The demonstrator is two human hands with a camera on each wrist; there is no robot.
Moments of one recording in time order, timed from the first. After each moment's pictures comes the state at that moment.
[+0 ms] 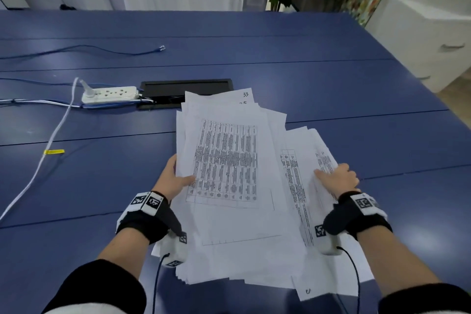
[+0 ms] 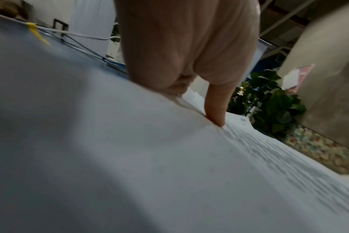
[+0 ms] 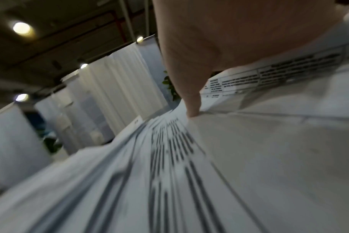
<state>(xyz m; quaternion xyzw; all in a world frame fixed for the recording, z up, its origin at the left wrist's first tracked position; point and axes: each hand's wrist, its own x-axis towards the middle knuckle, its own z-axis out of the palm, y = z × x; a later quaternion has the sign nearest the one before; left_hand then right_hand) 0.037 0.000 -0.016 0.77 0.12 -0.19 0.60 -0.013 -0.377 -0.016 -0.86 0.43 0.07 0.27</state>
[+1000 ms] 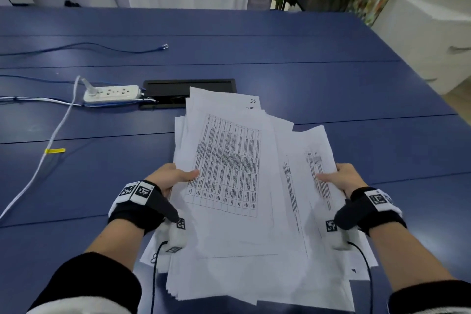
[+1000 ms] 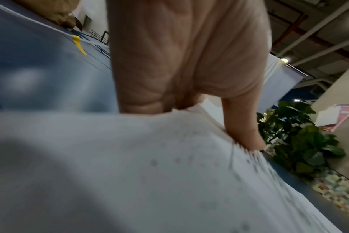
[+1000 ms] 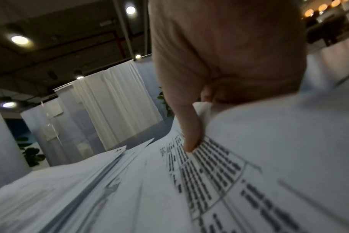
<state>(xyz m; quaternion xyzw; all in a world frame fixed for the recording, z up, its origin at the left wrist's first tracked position) 0.065 0.022 -0.021 0.74 0.11 -0.36 0.55 0.001 -0.390 -0.002 -0.81 0.34 0.09 0.47</state>
